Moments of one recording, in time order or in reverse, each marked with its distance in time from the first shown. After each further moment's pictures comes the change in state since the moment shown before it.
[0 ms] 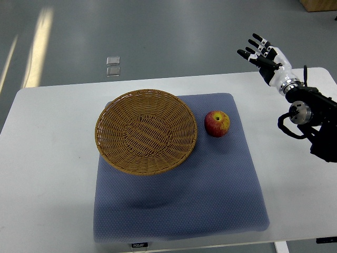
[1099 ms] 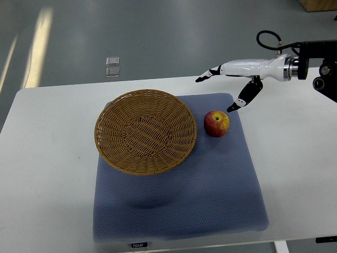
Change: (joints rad) left arm 0.000 0.000 0.000 0.000 0.000 0.000 0.000; right arm 0.228 -0.307 -0.290 0.487 -1.491 0.136 0.218
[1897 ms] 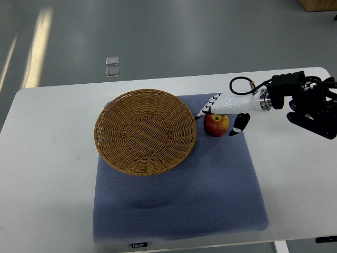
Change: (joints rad) left arm 0.000 0.000 0.000 0.000 0.000 0.000 0.000; right arm 0.026 0.171 -0.350 -0.185 -0.082 -0.309 -0.004
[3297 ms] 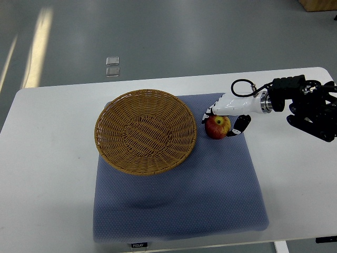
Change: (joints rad) left arm 0.000 0.000 0.000 0.000 0.000 0.000 0.000; right arm -0.021 0.012 -0.001 -0.028 0.005 -0.011 -0.004
